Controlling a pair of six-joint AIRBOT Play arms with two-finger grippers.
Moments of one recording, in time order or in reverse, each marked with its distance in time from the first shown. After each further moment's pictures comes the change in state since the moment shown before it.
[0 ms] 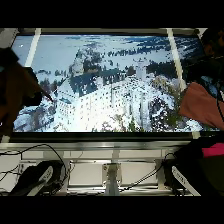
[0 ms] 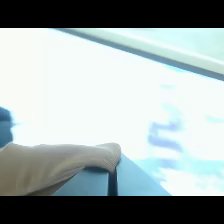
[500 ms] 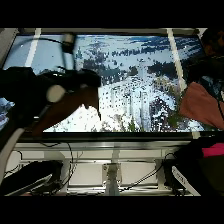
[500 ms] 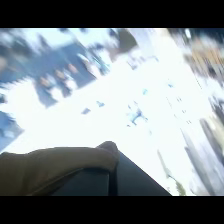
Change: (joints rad) left arm -0.650 -0.349 0.000 -0.048 0.054 -0.015; right arm -0.011 0.008 0.000 -0.020 -0.011 0.000
